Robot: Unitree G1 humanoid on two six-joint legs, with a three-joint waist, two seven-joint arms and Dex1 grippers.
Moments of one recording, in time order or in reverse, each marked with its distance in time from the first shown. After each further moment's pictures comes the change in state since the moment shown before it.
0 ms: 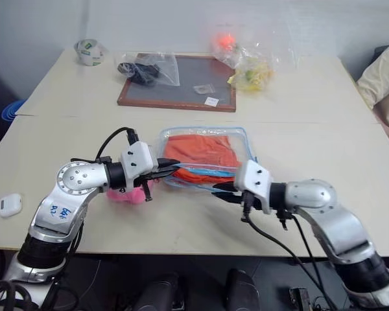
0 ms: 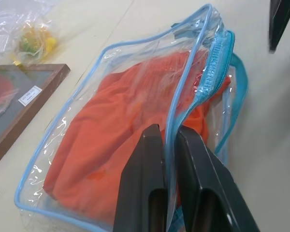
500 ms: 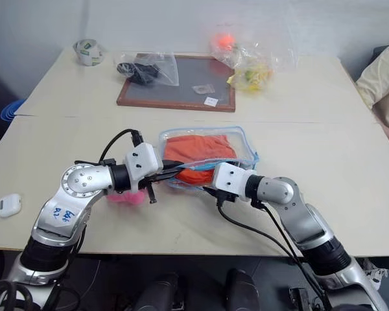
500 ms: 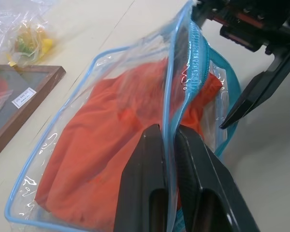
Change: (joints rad) left arm -0.002 -0.017 -0.030 -0.029 0.001 0.037 0.035; right arm -0.057 0.120 0.096 0.156 -0.307 -0.172 -0.138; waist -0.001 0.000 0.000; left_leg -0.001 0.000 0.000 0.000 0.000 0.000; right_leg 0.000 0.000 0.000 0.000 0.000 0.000
